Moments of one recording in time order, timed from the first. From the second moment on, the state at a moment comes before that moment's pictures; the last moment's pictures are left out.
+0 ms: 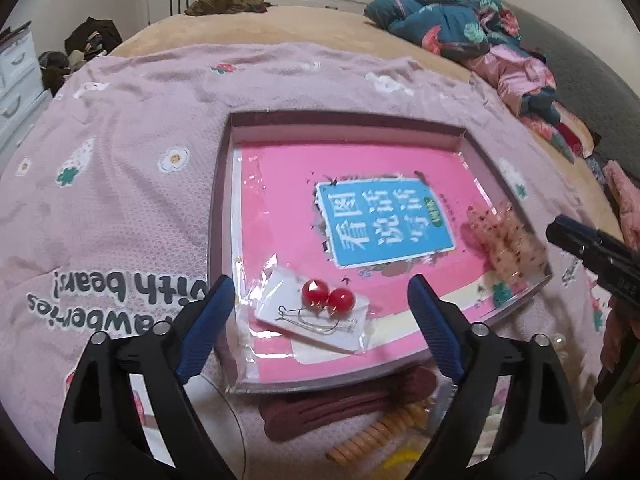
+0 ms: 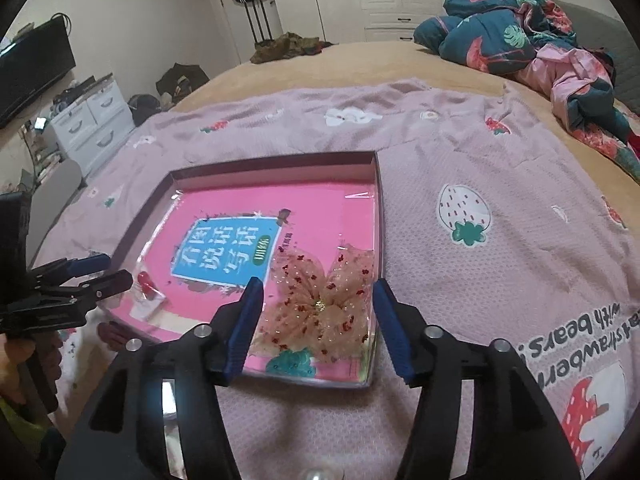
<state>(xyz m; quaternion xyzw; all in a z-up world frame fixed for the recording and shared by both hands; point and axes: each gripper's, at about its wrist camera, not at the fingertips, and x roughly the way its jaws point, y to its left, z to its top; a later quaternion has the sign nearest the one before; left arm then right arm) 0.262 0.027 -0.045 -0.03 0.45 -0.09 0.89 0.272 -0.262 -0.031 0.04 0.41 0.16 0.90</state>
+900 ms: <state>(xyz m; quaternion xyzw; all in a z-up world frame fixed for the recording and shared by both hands) 0.157 0.028 0.009 -0.04 0.40 -0.06 0.91 0.157 -0.261 0.031 0.03 0.35 0.21 0.91</state>
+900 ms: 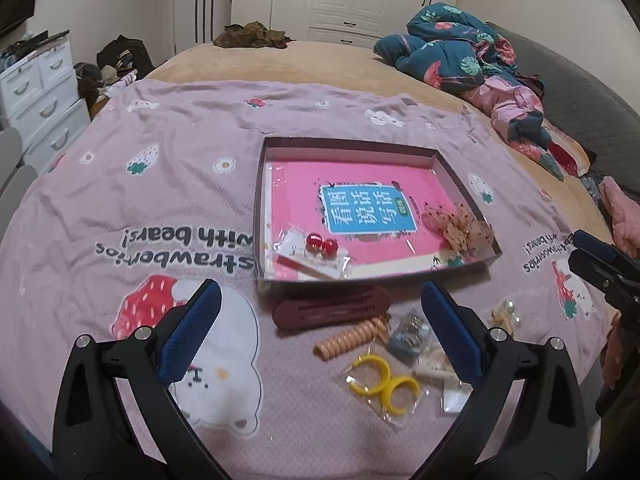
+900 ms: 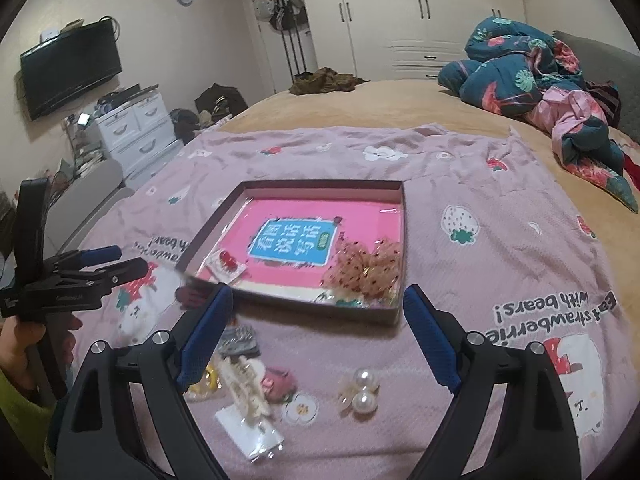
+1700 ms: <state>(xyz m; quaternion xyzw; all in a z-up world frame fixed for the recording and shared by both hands) 0.103 0.030 -0.046 -0.05 0.45 -0.07 0.89 0.118 -0.228 -0.029 0.02 0.43 0.28 0.86</state>
